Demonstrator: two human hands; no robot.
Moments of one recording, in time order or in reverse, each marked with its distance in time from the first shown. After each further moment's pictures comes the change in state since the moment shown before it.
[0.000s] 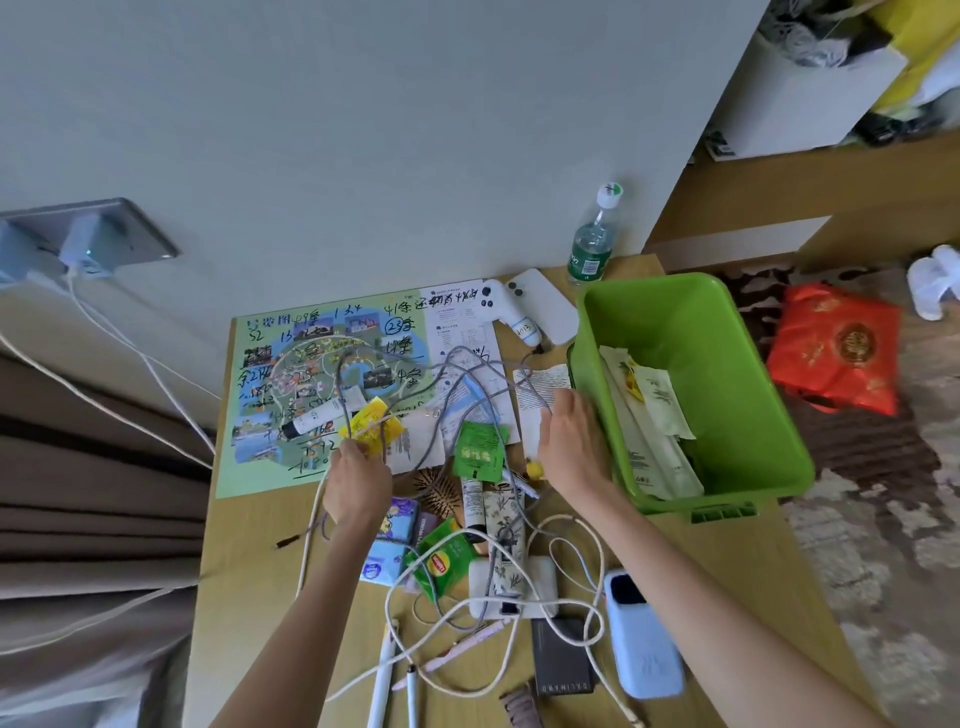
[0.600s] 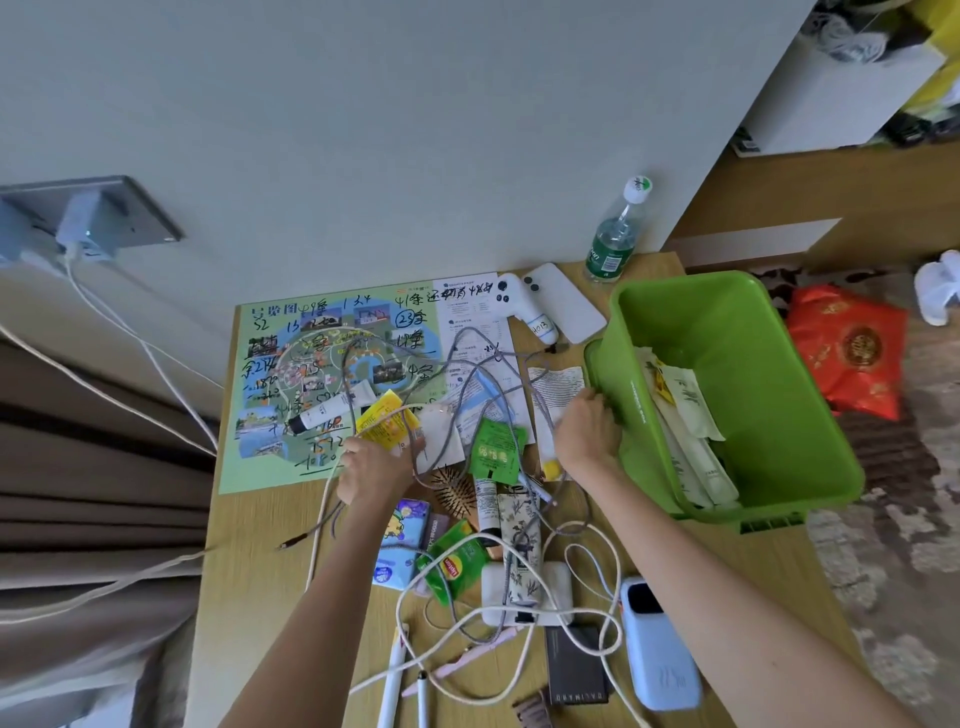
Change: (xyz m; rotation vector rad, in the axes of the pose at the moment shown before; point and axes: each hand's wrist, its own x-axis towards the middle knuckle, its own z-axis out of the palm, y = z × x) left_hand 0.018 0.012 0.002 0.122 -0.195 -0.145; right_hand 0.034 -0.010 0.015 -0.150 -0.245 0.339
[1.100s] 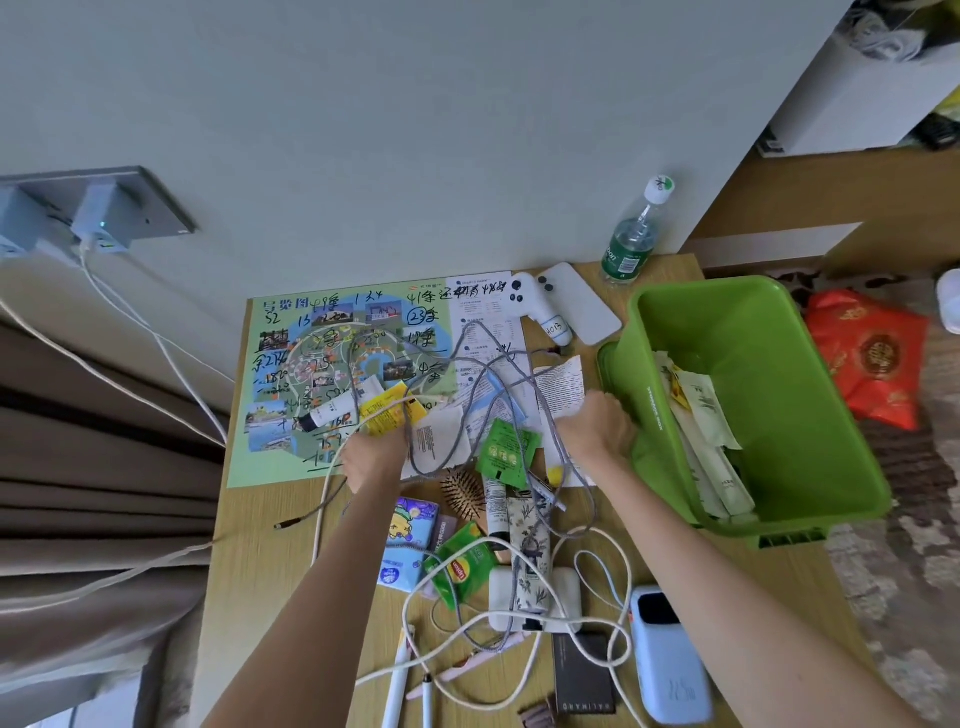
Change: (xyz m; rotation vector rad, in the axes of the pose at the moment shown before) left_hand 0.036 -0.001 0.004 -0.559 0.043 -0.250; right_hand 0.013 -0.003 0.005 0.135 0.024 0.048
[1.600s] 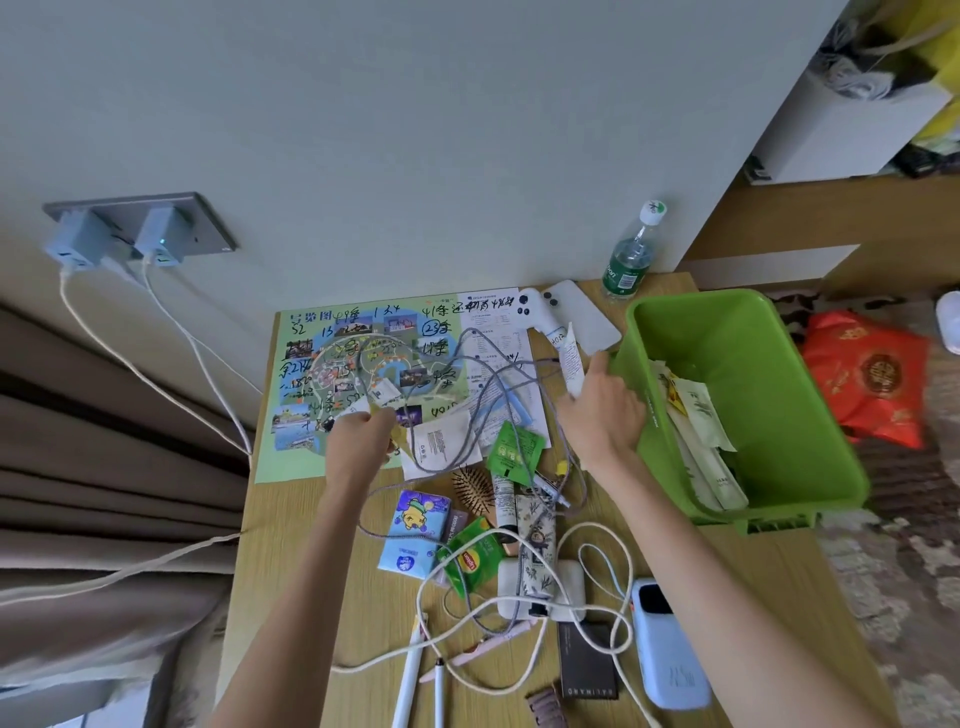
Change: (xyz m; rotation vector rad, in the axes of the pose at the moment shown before) left_hand -0.051 0.009 -0.076 -0.182 -0.196 0.400; right_hand -0.042 -0.027 -0.052 -0.062 0.299 -0.194
